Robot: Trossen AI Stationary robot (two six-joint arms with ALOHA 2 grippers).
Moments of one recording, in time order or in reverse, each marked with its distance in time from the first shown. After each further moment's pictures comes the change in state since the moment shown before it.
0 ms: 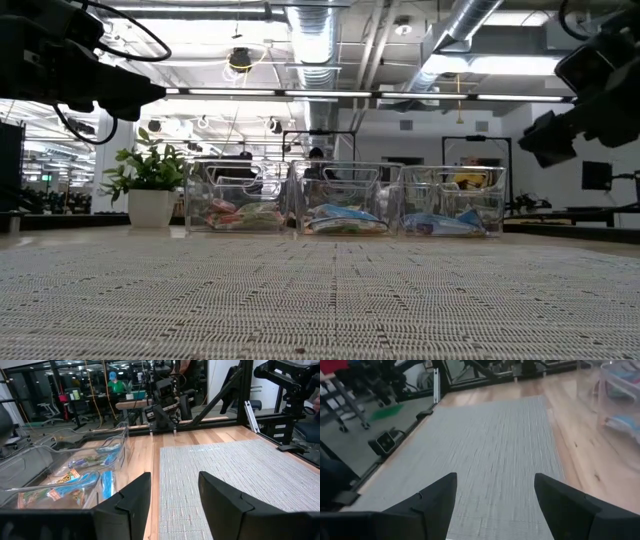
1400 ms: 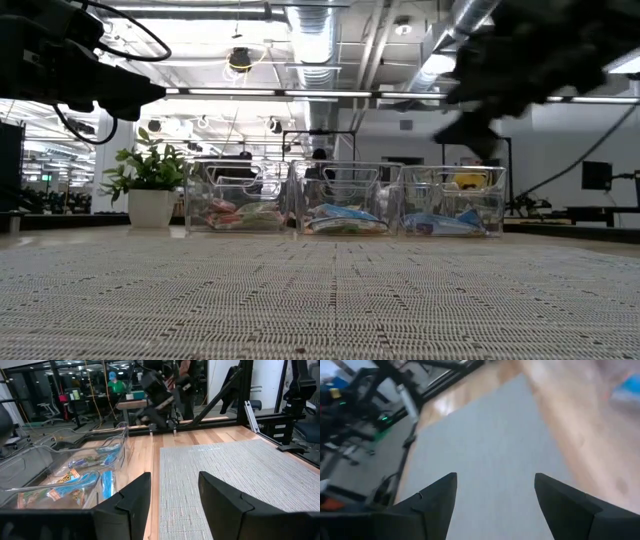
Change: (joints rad) left arm 0.000 0.000 0.000 0.000 0.000 0.000; right arm -0.182 0.756 0.383 0.208 -0.139 0.294
